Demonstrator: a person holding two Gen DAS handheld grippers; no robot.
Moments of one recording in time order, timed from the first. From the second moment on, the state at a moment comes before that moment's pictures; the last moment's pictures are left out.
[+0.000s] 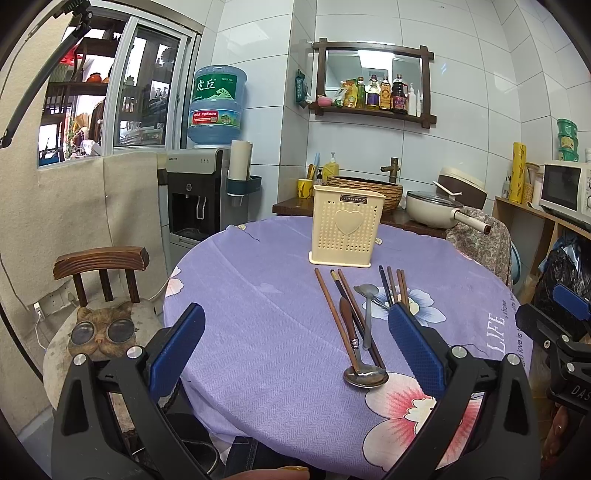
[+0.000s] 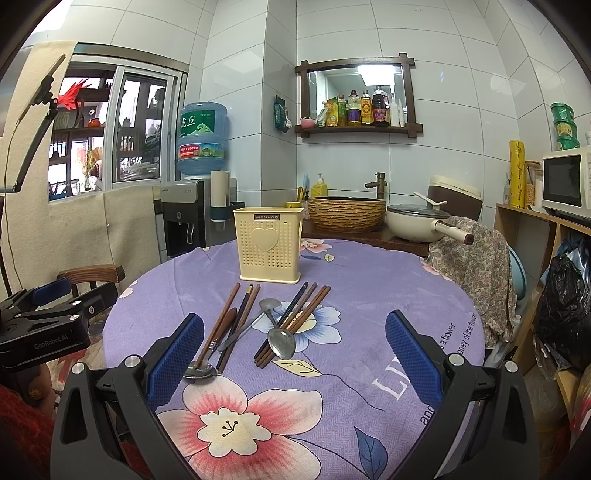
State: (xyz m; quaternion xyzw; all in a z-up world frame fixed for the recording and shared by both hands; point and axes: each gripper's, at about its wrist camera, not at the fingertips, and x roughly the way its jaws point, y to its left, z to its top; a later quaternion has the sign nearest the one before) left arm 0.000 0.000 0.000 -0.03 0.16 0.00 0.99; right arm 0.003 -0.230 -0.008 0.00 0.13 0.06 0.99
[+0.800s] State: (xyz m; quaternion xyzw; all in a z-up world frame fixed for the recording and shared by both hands) left arm 0.002 0.003 -0.007 -0.03 0.16 0.00 0.99; right arm 0.004 -0.229 -0.009 -0.01 0.13 0.06 0.99
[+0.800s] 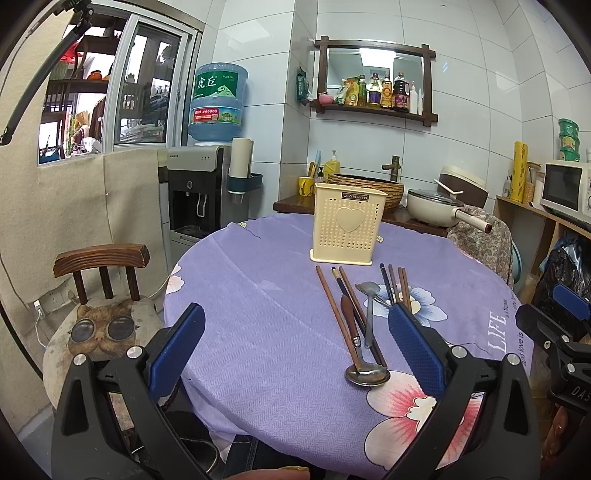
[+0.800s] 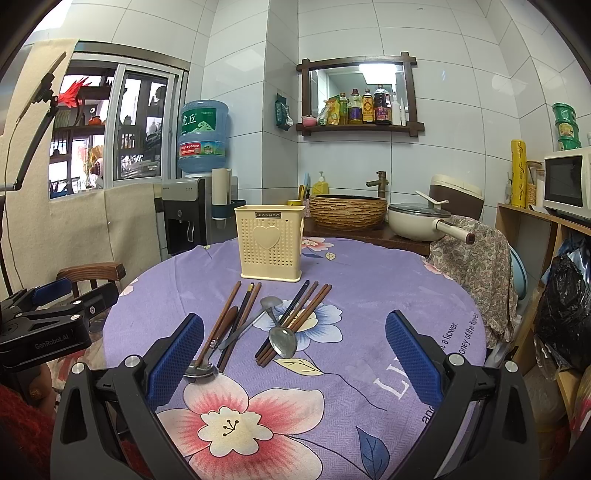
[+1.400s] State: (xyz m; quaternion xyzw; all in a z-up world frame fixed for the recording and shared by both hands) left arm 0.003 0.003 -0.006 -0.03 0.17 0.00 0.99; right arm 0.005 -0.229 -0.009 -0.01 0.13 0.06 0.99
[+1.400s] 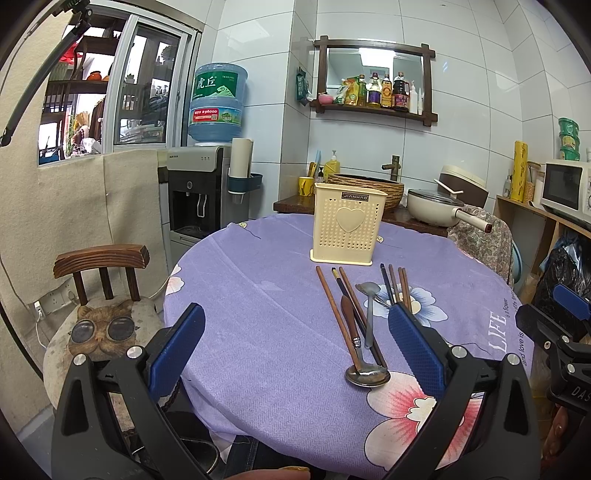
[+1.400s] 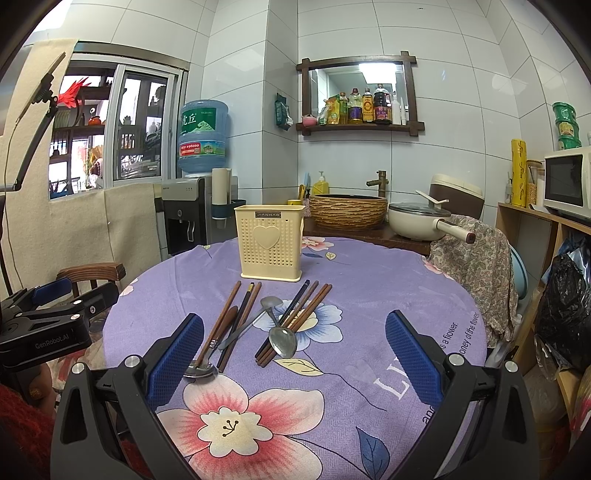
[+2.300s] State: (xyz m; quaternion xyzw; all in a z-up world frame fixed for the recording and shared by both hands) left arm 0.004 0.001 -0.013 -0.03 0.17 0.01 0.99; right arm 0.005 -0.229 -0.009 0.00 0.13 0.06 0.99
